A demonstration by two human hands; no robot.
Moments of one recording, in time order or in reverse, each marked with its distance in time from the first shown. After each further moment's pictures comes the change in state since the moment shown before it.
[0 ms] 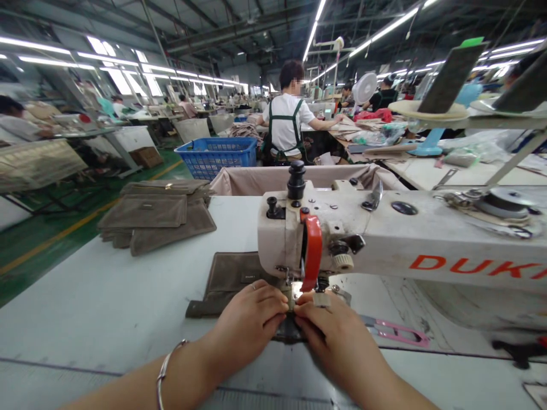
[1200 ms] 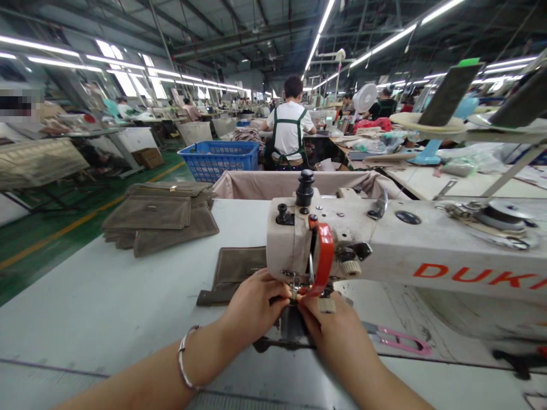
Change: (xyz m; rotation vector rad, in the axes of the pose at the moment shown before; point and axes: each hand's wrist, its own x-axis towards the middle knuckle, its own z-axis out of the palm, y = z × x) left_hand 0.018 -0.020 0.005 -0.087 -0.026 -0.248; right_hand 0.016 0.005 0.006 -0.216 0.132 -0.062
